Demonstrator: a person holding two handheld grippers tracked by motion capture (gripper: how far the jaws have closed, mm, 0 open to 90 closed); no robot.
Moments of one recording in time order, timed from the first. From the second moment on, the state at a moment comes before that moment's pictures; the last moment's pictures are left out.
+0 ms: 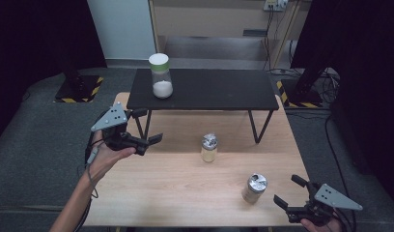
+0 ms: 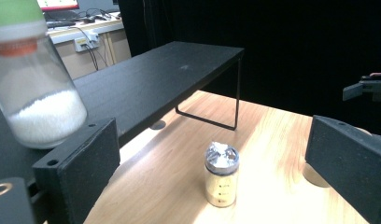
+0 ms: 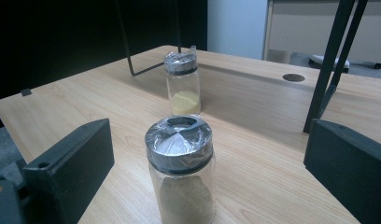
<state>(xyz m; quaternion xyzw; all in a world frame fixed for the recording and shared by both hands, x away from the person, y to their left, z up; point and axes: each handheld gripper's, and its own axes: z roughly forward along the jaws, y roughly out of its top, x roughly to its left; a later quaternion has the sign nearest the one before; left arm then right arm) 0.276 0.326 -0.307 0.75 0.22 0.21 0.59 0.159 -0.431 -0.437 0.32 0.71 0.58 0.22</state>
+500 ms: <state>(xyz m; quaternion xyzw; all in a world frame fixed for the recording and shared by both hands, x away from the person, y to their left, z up) 0.260 0.335 -0.342 0.76 0.24 0.20 0.57 0.159 -0.431 -0.437 0.32 0.71 0.58 0.22</state>
